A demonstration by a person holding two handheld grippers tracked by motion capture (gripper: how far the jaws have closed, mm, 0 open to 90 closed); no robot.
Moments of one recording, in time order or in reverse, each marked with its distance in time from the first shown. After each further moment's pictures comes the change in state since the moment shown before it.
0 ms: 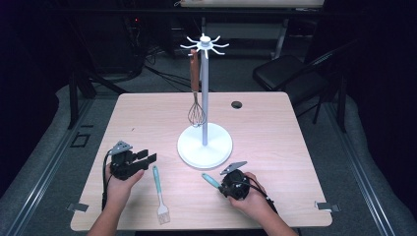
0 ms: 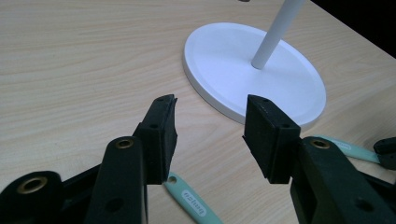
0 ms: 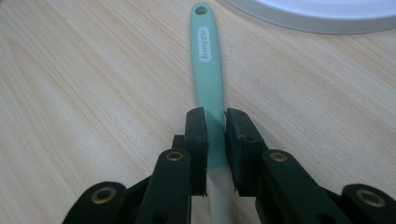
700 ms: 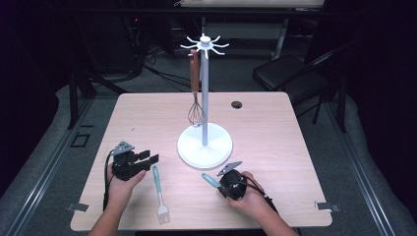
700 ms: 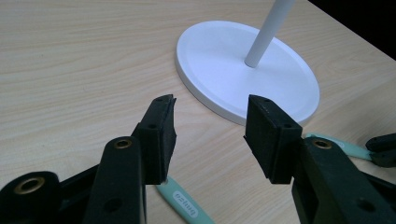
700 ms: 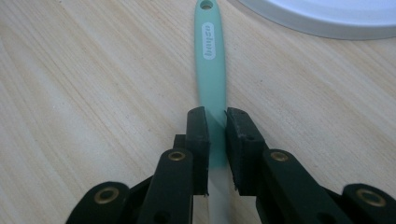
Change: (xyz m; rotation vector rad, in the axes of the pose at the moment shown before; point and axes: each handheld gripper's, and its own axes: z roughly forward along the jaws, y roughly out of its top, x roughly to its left) left arm -0.005 0.000 0.003 -0.002 -0.014 0.006; right arm 0.006 0.005 0.001 0.043 -0.033 -0.057
